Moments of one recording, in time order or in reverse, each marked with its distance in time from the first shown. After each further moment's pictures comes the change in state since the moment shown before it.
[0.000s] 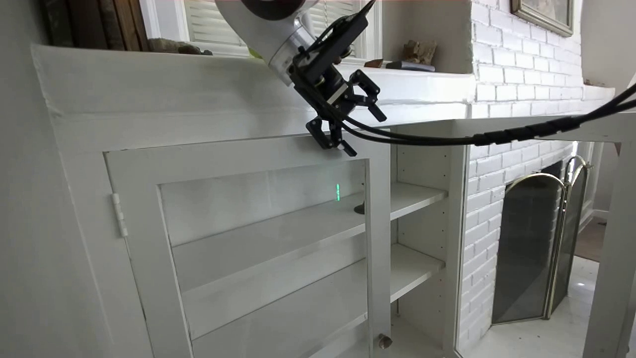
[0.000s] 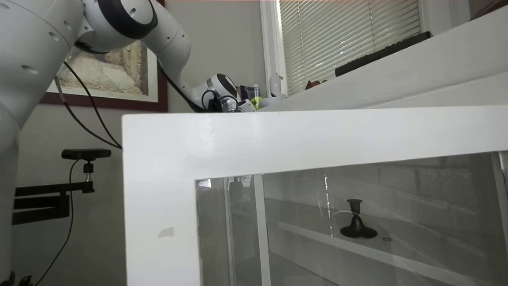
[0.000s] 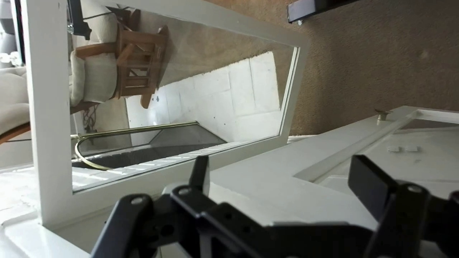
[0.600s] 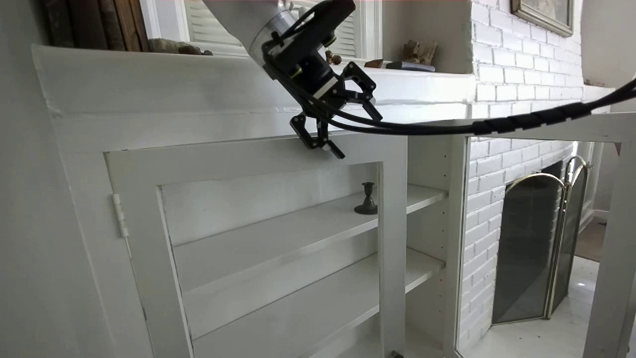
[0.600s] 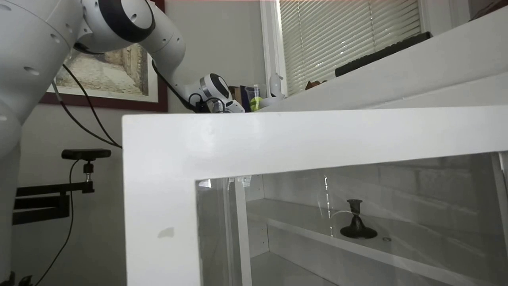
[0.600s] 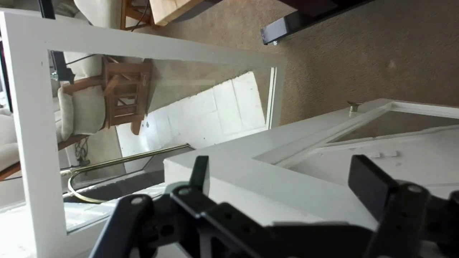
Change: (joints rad) arm 0.038 0.001 0.028 0.030 0.101 -0.048 0.155
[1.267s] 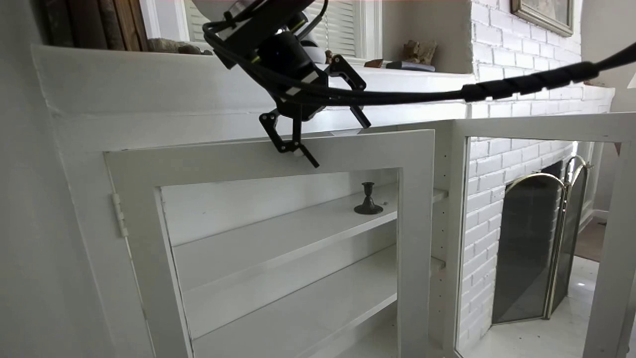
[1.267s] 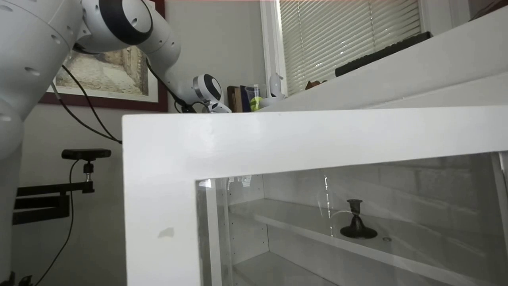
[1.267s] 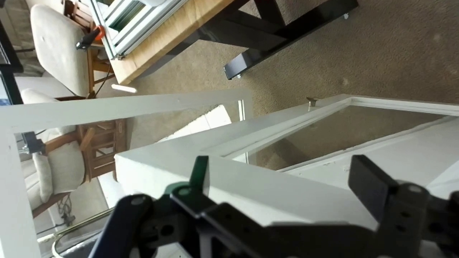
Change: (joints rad) arm 0.031 0.001 0.039 0.017 0.168 0.013 0.248
